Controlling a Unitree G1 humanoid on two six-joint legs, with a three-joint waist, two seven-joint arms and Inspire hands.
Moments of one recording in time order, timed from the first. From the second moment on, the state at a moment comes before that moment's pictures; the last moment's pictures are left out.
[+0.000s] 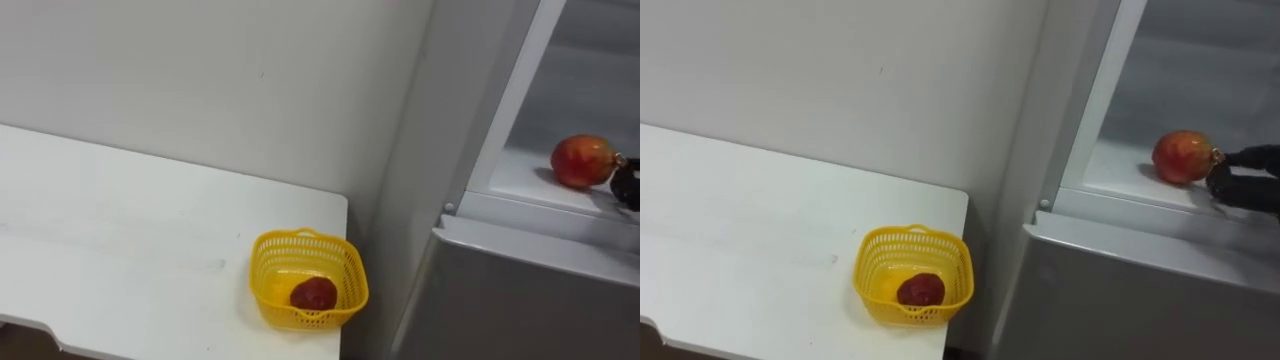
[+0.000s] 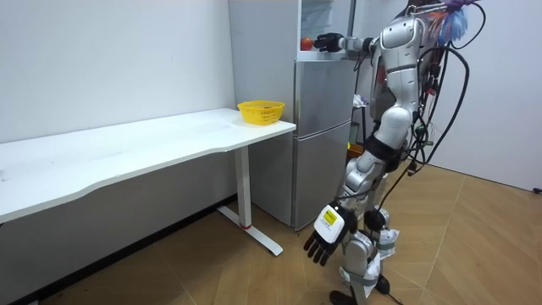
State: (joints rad) left arm 0.31 0.31 0.12 0.92 0.52 0.13 0.10; right arm -0.76 -0.86 0.05 0.93 0.65 0.02 0.00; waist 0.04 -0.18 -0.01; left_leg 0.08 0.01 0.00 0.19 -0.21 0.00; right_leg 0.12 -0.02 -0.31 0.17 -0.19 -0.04
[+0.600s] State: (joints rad) left arm 0.30 0.31 0.12 0.93 0.52 0.13 0.10; right arm -0.75 -0.86 0.05 0.94 0.62 0.02 0.03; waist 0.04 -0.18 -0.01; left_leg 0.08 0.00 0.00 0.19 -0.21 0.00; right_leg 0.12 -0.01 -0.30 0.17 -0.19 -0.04
